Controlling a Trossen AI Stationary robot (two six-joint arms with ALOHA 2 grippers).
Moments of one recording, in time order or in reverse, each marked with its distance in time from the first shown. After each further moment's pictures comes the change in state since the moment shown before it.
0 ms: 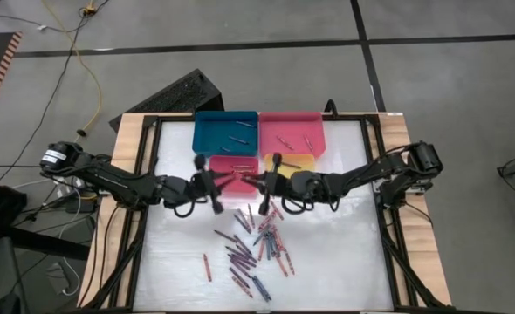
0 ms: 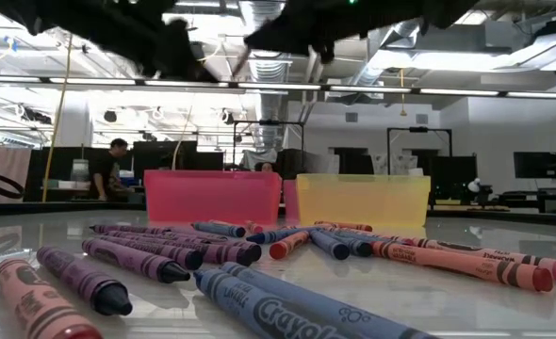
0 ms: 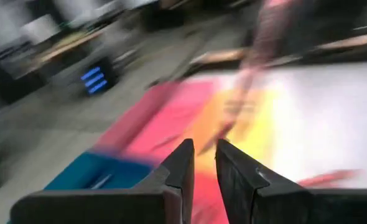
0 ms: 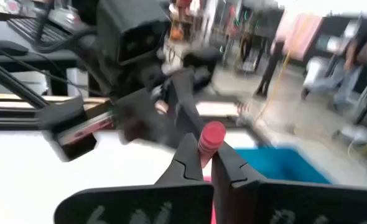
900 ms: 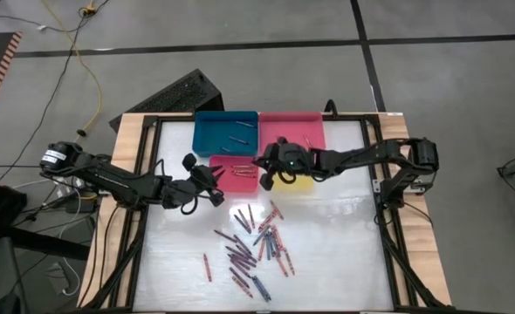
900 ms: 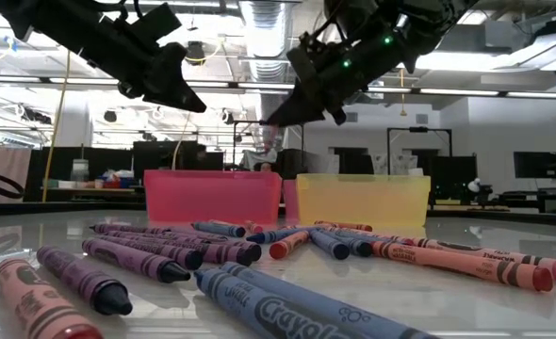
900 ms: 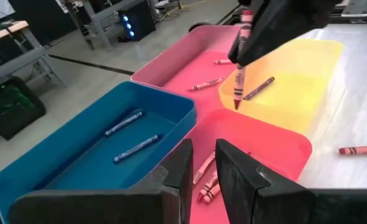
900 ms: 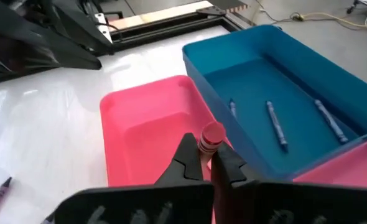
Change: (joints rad) left arm 0.000 -0.001 -0.001 -0.256 -0.127 -0.264; right arm -0.284 0.005 0.000 -0.360 -0.237 0.322
